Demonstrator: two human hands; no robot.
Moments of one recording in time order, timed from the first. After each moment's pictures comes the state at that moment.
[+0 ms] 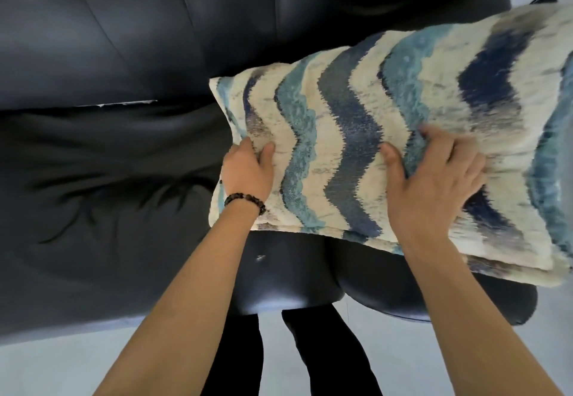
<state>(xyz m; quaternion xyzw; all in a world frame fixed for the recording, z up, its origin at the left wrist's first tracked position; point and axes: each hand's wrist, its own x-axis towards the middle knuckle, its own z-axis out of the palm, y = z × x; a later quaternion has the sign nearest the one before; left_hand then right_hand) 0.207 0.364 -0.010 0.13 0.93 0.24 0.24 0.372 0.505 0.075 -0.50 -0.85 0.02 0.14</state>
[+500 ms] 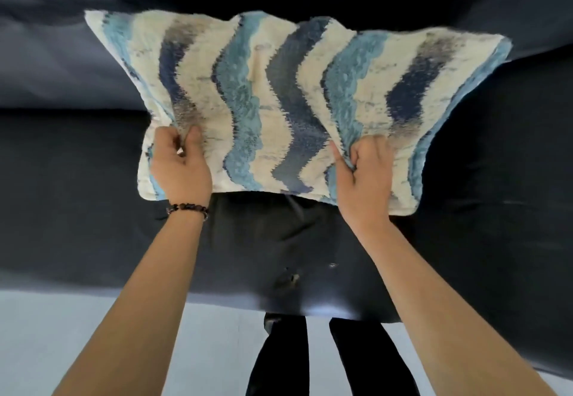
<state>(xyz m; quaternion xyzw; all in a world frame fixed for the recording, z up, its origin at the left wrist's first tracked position) 0.071 0.188 0.089 -0.02 0.91 0.41 -0.05 0.216 0.383 0.076 -0.33 -0.86 0.35 0.18</state>
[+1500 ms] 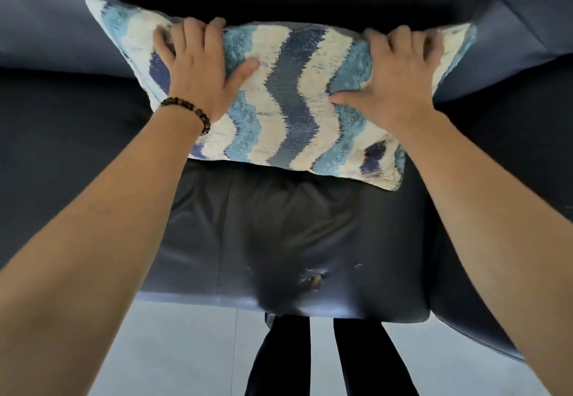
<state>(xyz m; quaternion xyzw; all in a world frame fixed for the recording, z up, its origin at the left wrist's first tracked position) -0.067 0.182 0.024 0.30 0.95 0.05 -0.01 0.083 0.415 0.052 -0.25 -0.97 0.06 -0.06</state>
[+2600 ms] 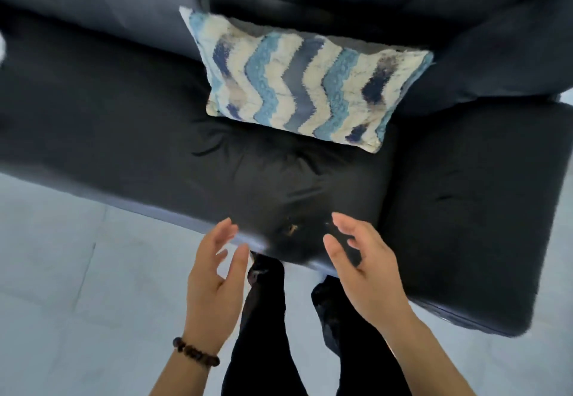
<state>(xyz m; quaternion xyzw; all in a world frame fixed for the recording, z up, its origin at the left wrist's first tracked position) 0.320 0.081 0.254 -0.13 0.85 0.47 0.20 0.376 0.286 0.229 -0.28 -0.81 0.51 -0.12</state>
